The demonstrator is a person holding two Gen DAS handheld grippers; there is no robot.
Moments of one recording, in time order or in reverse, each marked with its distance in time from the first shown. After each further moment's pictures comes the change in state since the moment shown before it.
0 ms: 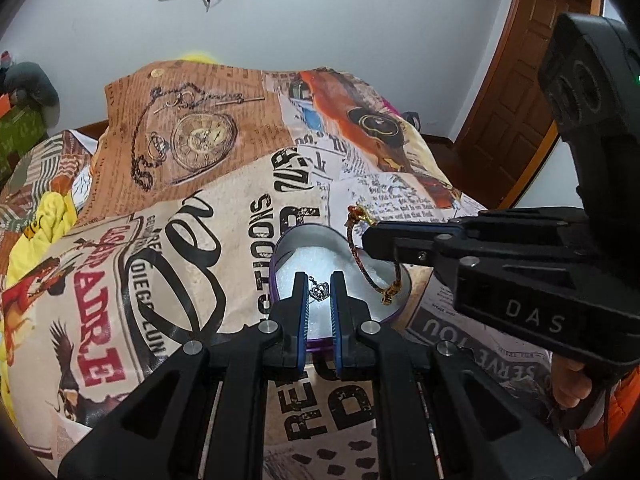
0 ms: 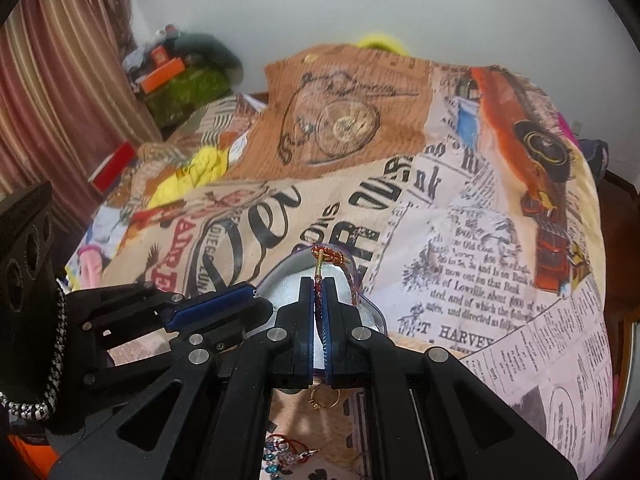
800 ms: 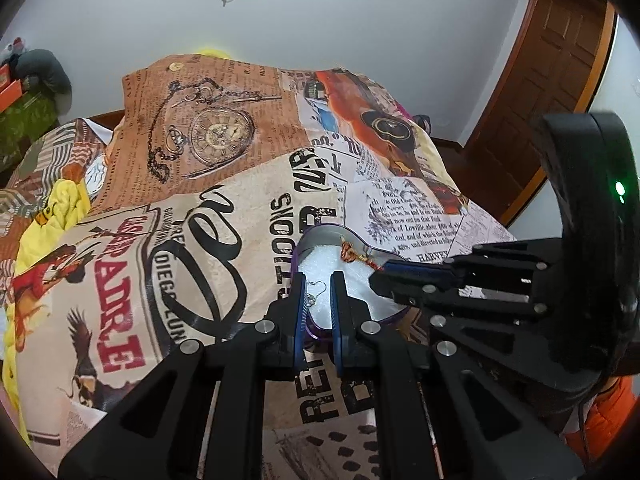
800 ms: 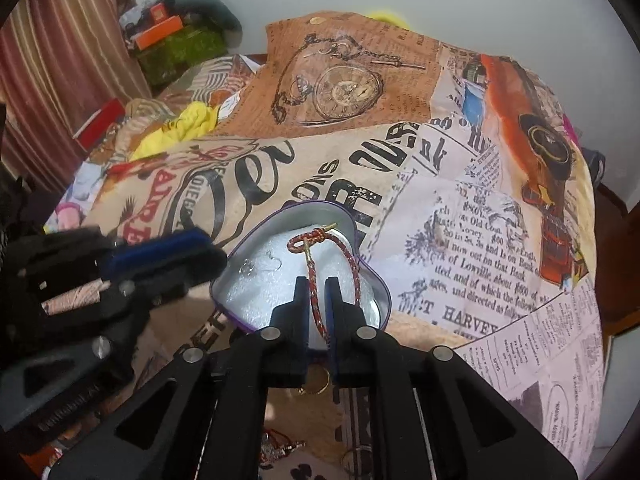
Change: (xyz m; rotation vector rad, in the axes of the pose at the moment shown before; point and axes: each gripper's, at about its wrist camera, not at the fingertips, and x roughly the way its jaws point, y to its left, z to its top) left arm -0.019 0.010 0.004 -0.045 0.005 0.024; right arm 0.014 0.011 -0.012 -0.090 0.083 -0.084
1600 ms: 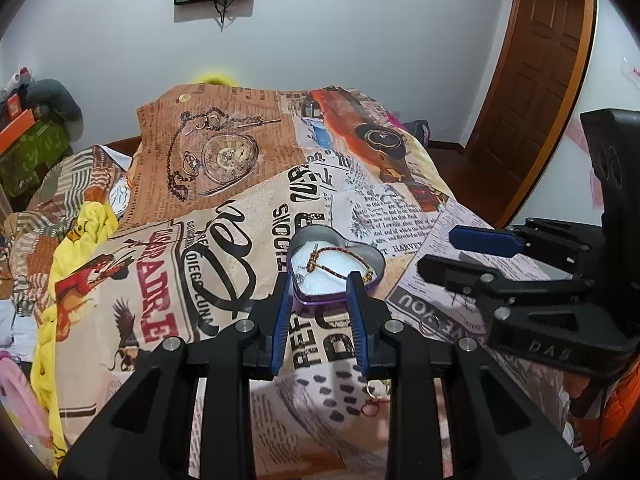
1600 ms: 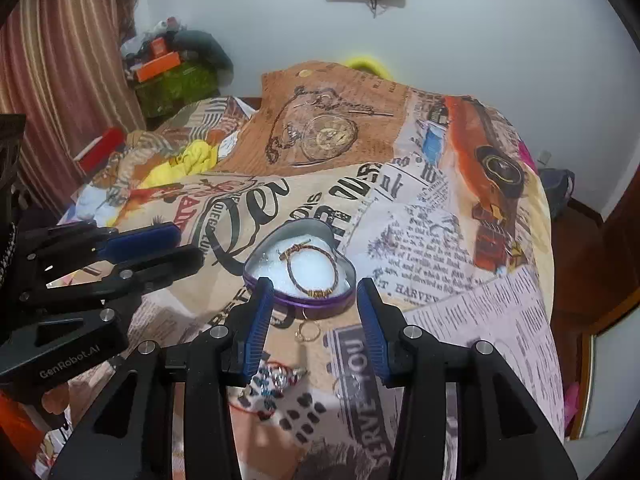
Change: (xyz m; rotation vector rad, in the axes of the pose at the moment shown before) left arm -0.067 -0.029 -0.015 0.074 -0.042 0.052; right arm -0.081 0.006 -0.027 0.040 -0.148 -0.066
